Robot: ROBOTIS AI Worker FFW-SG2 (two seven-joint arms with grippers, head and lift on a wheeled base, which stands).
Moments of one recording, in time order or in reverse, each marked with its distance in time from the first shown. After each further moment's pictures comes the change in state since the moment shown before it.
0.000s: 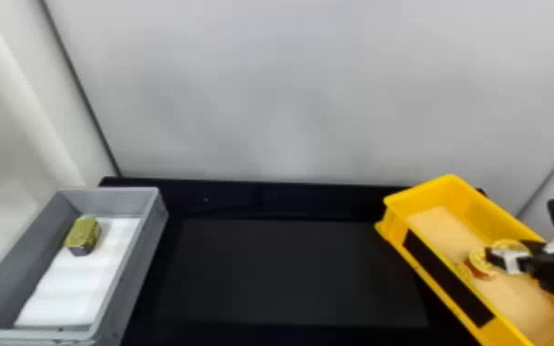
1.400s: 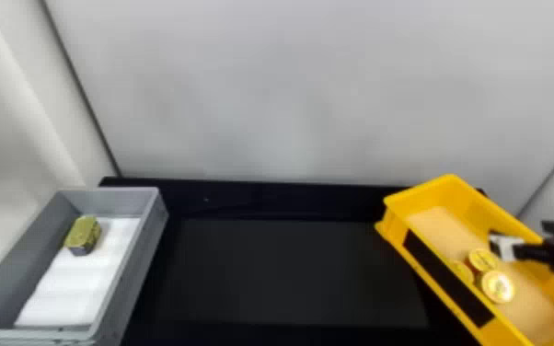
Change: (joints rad) left arm 0.006 0.000 0.006 -0.002 0.003 0.000 0.000; right arm -0.014 -0.014 -0.009 -0.088 -0.012 0.031 -0.010
